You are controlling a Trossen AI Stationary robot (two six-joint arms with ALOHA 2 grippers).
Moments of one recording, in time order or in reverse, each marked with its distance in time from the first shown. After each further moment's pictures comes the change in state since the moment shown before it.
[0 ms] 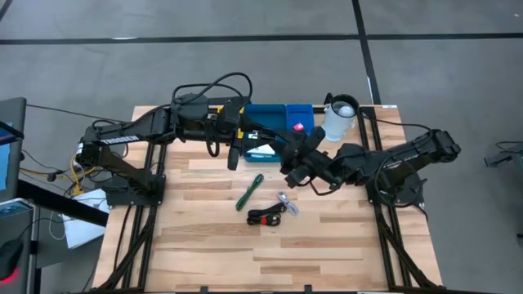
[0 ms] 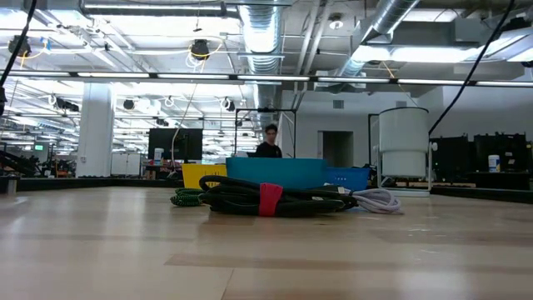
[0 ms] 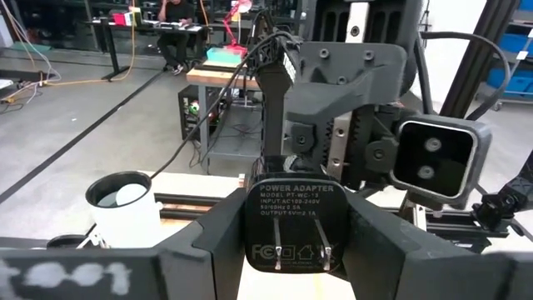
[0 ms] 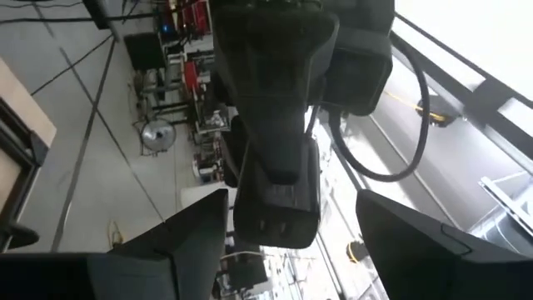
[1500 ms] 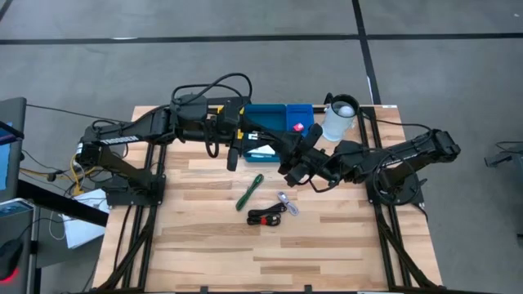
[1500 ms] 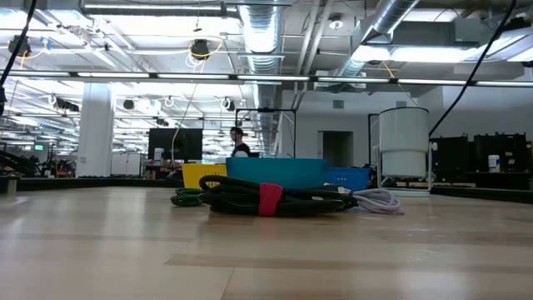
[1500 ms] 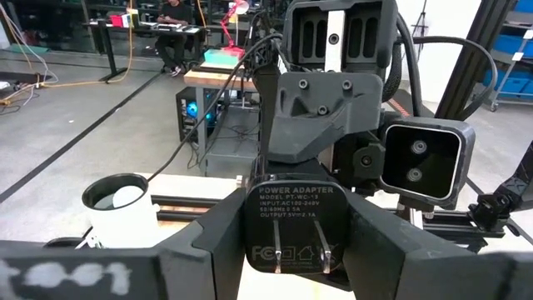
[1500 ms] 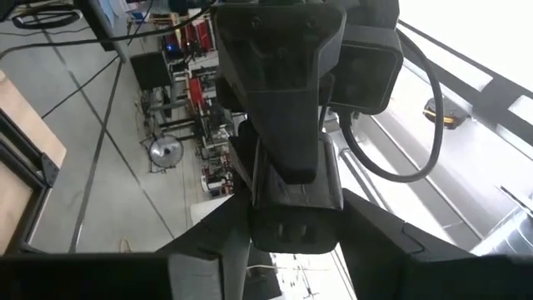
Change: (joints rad) left arm -0.007 0.000 0.000 0.000 0.000 0.001; right arm -0.026 0.001 0.000 -0.018 -0.075 0.082
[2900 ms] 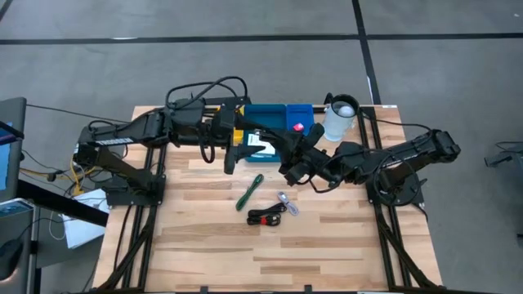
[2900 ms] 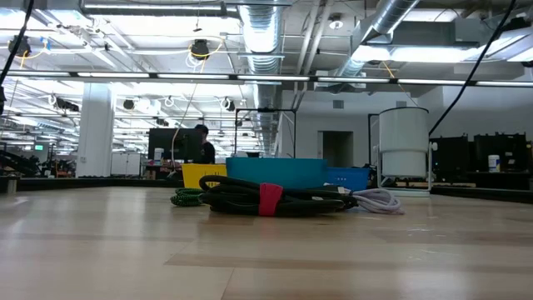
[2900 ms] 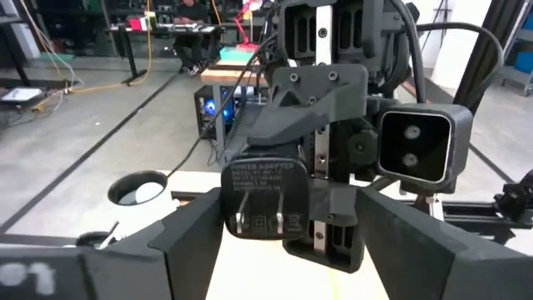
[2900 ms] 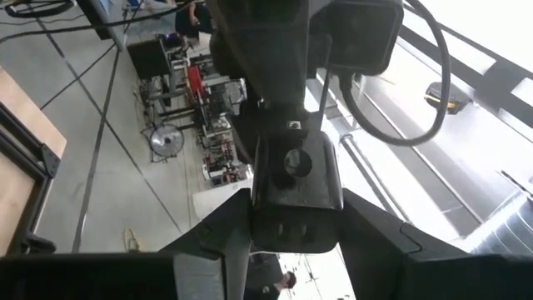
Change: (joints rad) left arm -0.058 -0.025 0.009 -0.050 -0.103 0.044; right arm -0.003 -0.001 0.000 0.003 0.063 0.008
